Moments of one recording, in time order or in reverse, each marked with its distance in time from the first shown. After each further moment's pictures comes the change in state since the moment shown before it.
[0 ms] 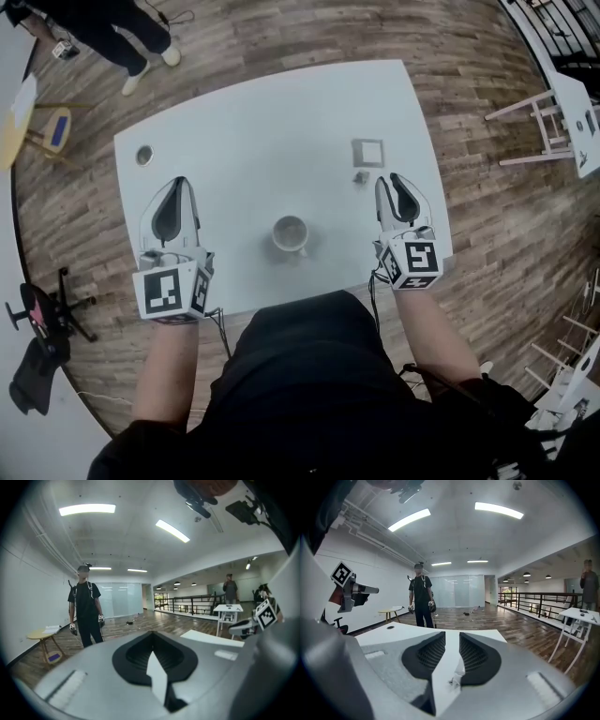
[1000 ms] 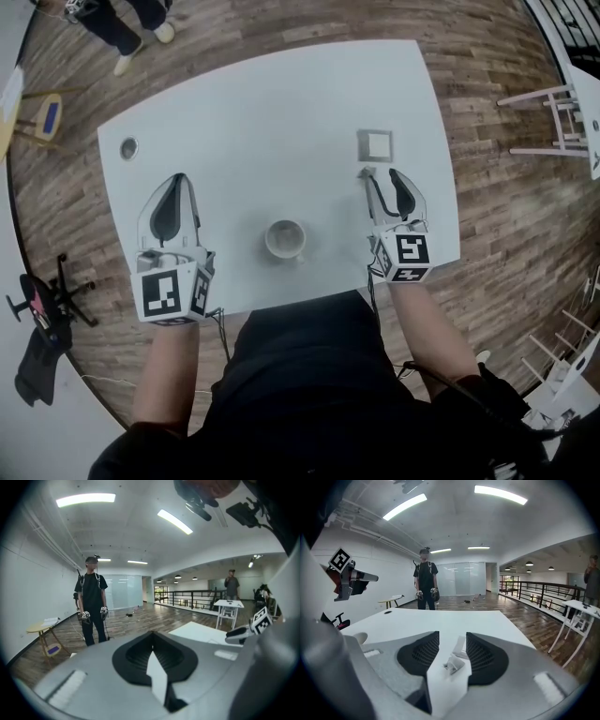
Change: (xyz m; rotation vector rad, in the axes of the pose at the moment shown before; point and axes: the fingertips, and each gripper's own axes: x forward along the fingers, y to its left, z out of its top) left arm 0.021 -0.010 -0.030 -0.022 0.099 -0.005; right arm 0.026 0.000 -0.068 0.008 0.157 0.017
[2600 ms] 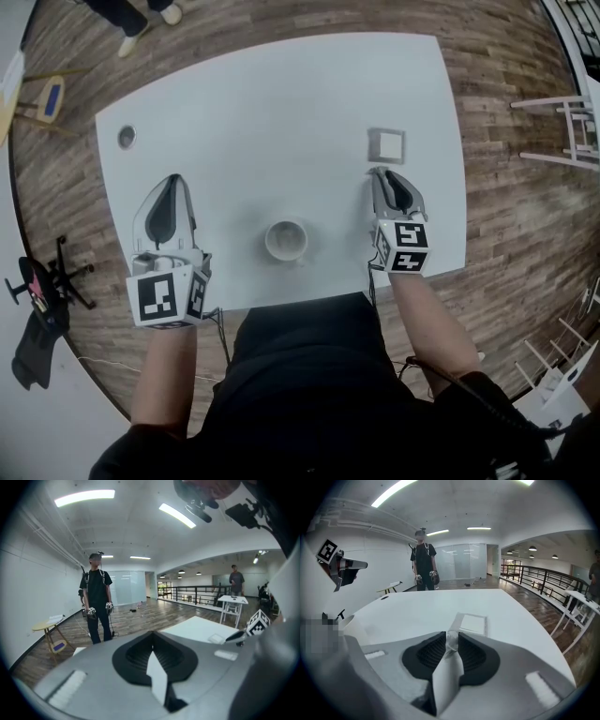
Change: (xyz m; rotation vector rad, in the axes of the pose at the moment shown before) left arm -0.005 0.005 -0.015 -0.007 0.065 0.052; right arm 0.026 -0.007 -0.054 0.023 0.222 0.018
